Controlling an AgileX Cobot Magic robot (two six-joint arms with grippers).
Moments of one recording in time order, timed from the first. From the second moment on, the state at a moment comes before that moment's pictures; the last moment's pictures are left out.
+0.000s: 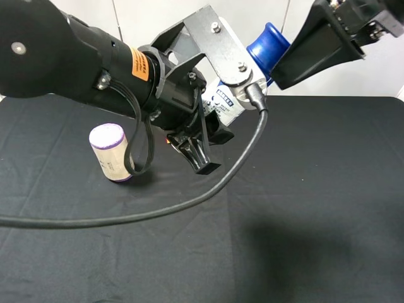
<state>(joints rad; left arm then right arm) -0.96 1.47 -0.97 0.00 0.15 0.37 0.37 1.29 -1.32 0.49 1.21 -0.49</state>
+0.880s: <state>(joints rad) -0.96 1.47 -0.97 0.00 0.15 0.36 0.37 0.86 -1.29 0.27 1.22 -0.19</state>
